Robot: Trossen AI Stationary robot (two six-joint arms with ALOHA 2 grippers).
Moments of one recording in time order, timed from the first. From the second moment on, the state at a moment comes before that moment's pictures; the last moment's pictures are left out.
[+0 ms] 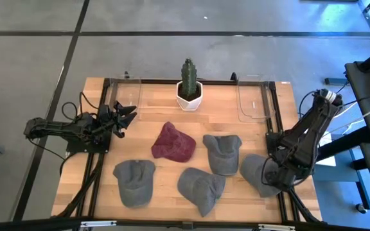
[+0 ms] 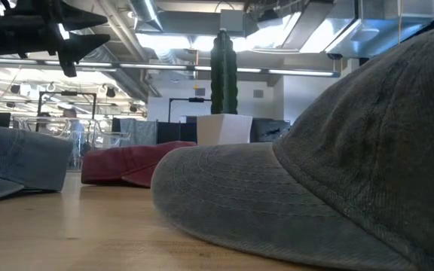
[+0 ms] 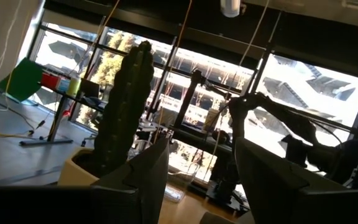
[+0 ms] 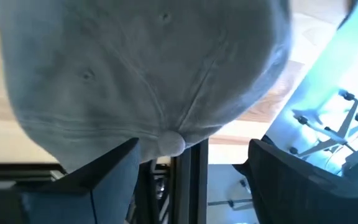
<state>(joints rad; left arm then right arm) -0.01 0.14 0.01 0.50 -0.40 -0.27 1.01 1.15 0.86 -1.18 -0.40 2.35</state>
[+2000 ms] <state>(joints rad) -0.01 0.14 0.01 0.49 -0.58 -0.24 1.00 1.14 1.34 -1.57 0.33 2.12</state>
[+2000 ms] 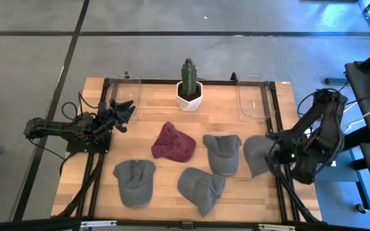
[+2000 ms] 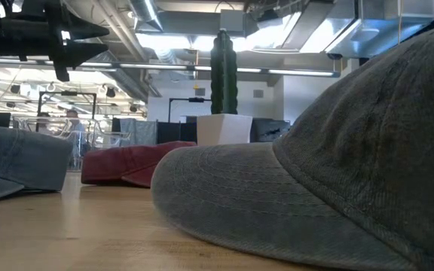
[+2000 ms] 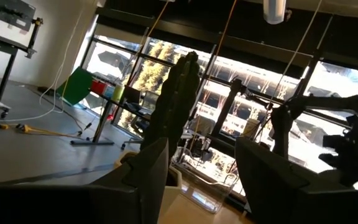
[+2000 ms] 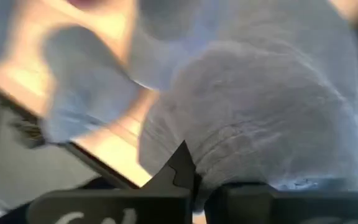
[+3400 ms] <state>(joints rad) -0.01 0.27 0.07 0.49 -0.44 -0.42 0.29 1.49 1.46 -1.57 -0.29 0.28</state>
